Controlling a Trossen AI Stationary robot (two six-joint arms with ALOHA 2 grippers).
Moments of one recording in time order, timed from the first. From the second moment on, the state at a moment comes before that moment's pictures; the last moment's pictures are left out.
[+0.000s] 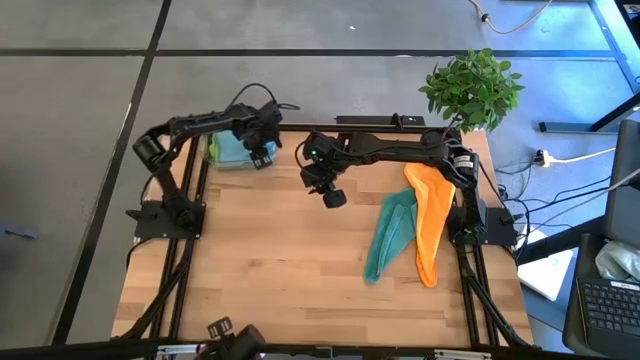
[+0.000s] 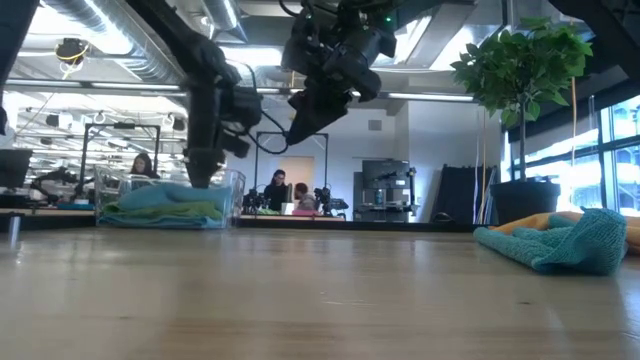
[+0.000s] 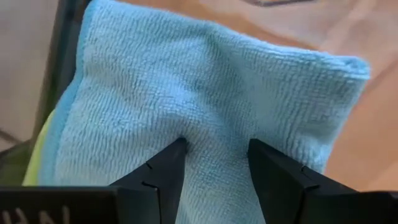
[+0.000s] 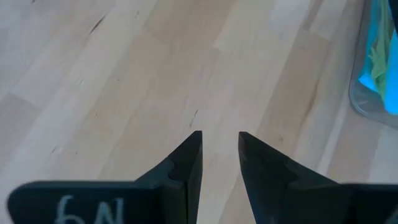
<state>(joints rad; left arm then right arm) 0.77 1.73 1.17 -0.88 -0.16 0.29 -0.23 2.04 1.75 -0.73 -0.31 -0.61</state>
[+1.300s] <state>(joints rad) 0.74 1.76 1.17 -0.77 -0.12 0.19 -0.23 2.04 1.74 -0.74 -0.39 -0.61</state>
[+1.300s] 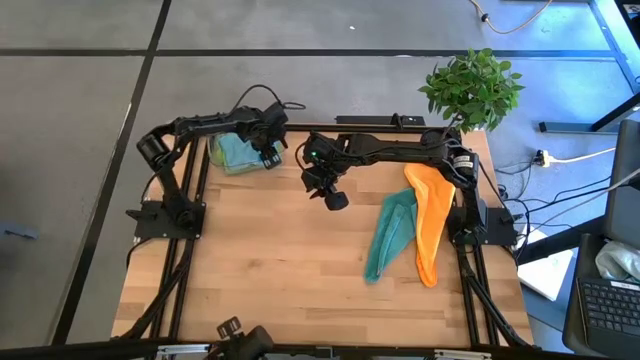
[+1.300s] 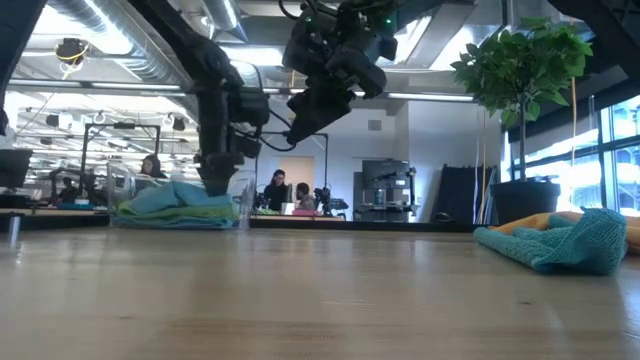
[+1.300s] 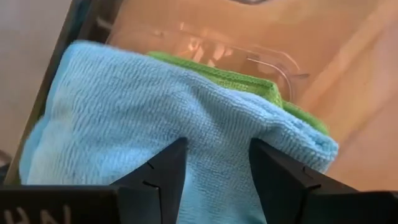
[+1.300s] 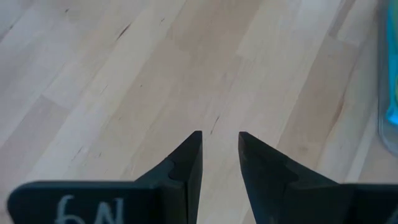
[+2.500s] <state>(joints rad) 0.74 1.57 1.00 -0.97 -0.11 0.06 -0.20 2.04 1.62 -0.57 -0.45 -0.63</state>
